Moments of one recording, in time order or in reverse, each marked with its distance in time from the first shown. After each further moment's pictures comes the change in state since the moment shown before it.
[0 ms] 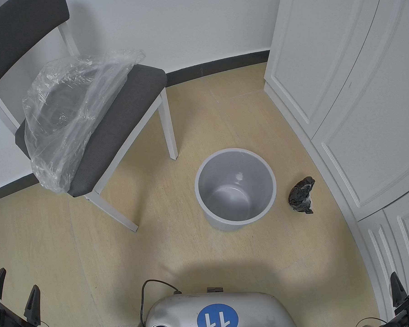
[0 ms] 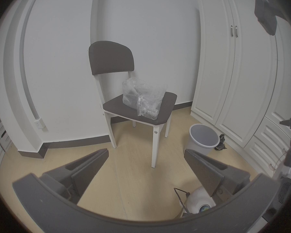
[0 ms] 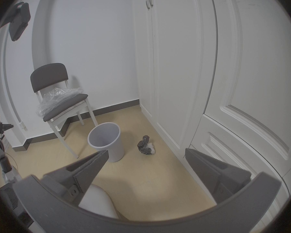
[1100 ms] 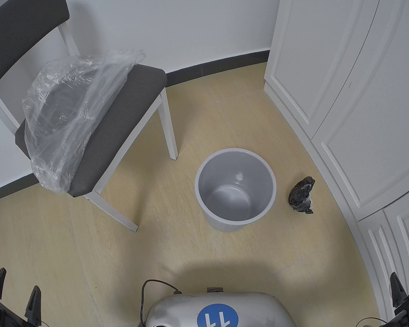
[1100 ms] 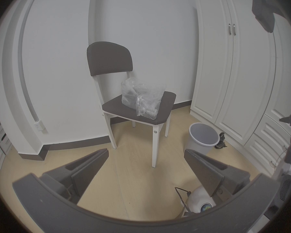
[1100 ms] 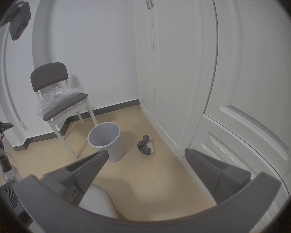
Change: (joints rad) left arm 0.001 0.000 0.000 0.001 -0.006 0.023; right arm -0.001 0.000 0.000 0.001 0.003 -0.005
